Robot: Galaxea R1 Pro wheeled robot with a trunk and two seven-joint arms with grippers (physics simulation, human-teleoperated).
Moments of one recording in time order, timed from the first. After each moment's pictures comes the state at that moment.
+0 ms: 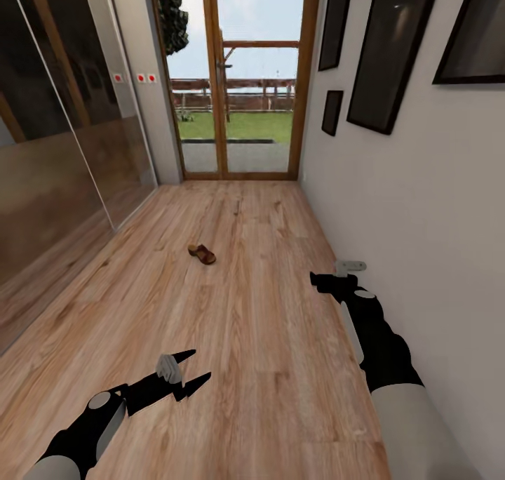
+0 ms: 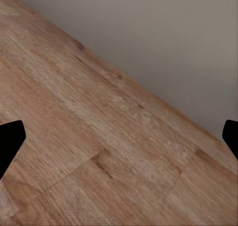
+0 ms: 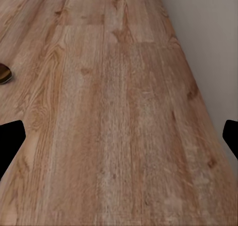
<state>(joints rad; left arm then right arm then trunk) -0.51 0.14 0.04 -0.59 0.10 -0.29 -1.07 -0.71 0.06 -0.05 -1.16 0.07 0.51 -0.01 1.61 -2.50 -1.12</state>
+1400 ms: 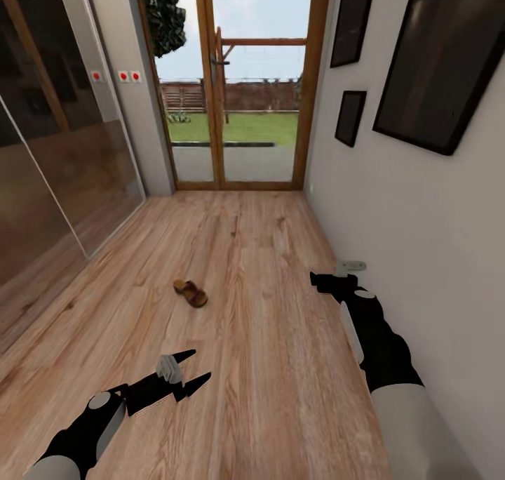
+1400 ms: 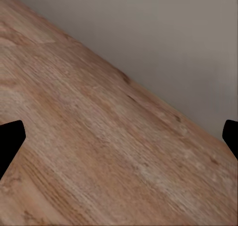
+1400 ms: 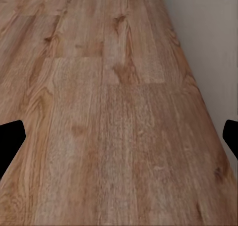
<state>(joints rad) -0.51 0.14 0.04 -0.60 0.10 -0.29 -1.07 -0.71 0.06 -0.05 -1.16 0.07 0.51 -0.01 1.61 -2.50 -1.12</state>
